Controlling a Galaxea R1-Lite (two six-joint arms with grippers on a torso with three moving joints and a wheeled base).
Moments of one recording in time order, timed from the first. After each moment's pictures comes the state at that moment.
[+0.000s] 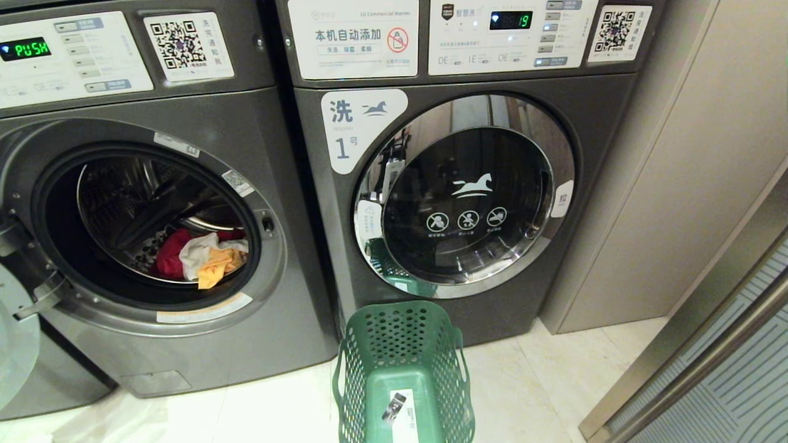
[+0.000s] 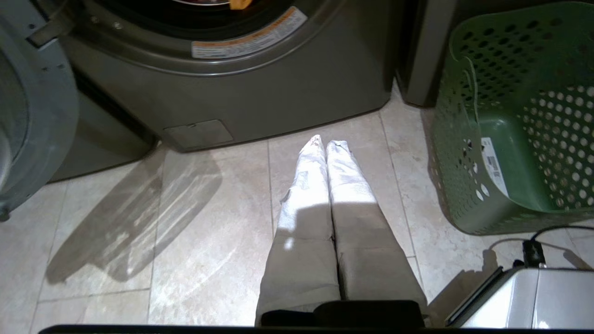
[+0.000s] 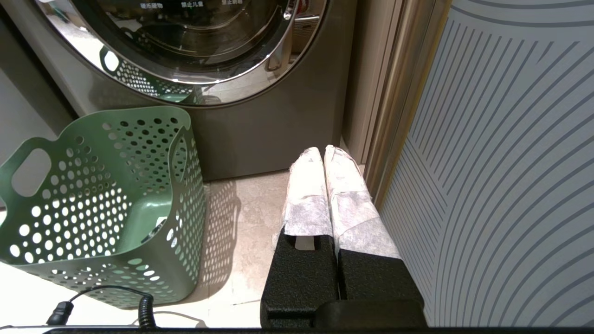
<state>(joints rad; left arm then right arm) 0.04 0.54 -0.14 -0.08 0.13 0.17 0.01 0.00 0.00 0.00 -0.02 0.01</state>
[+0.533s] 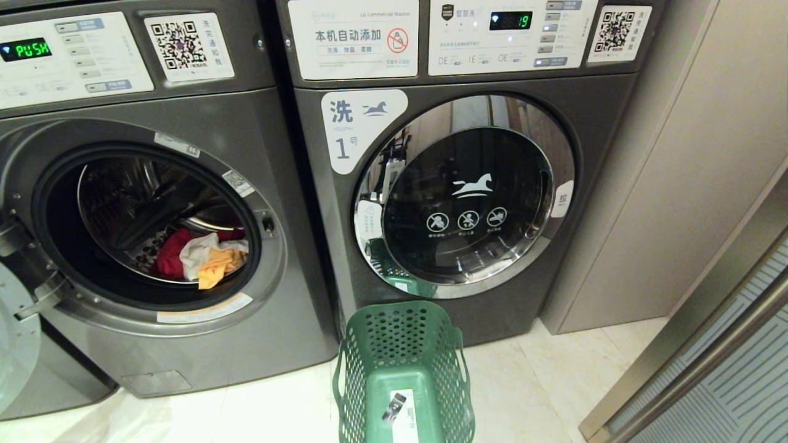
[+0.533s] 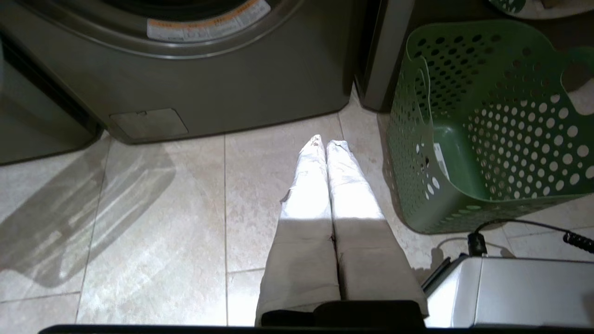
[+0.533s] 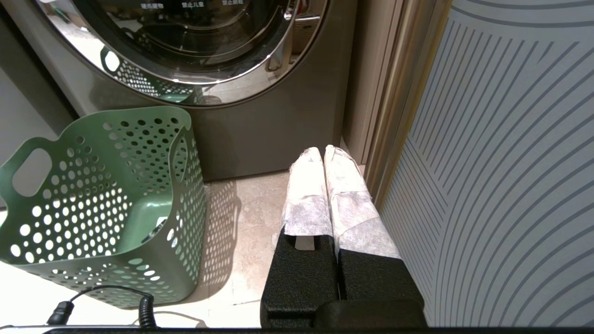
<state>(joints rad) 0.07 0.28 0.00 -0.02 0.00 0.06 0.01 0.00 0.00 0.00 -0.02 0.01</state>
